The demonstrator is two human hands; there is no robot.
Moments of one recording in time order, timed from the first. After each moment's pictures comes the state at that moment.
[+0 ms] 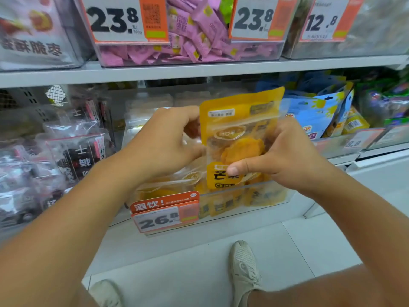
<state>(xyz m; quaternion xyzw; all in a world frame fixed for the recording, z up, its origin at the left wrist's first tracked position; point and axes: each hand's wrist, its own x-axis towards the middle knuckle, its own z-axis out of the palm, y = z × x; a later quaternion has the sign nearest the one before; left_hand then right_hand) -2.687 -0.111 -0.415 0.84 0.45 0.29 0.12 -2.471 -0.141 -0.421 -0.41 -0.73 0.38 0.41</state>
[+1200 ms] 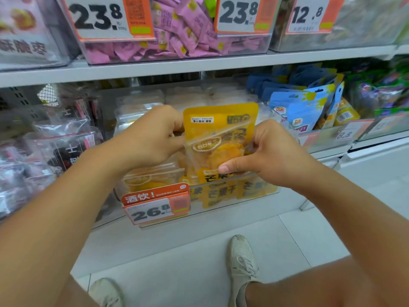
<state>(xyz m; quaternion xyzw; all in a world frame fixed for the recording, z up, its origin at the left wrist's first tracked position) -2.695 -0.093 -0.419 0.87 0.39 0.23 0.18 -2.463 -0.137 -0.435 -0.53 -0.73 0.29 0.31</state>
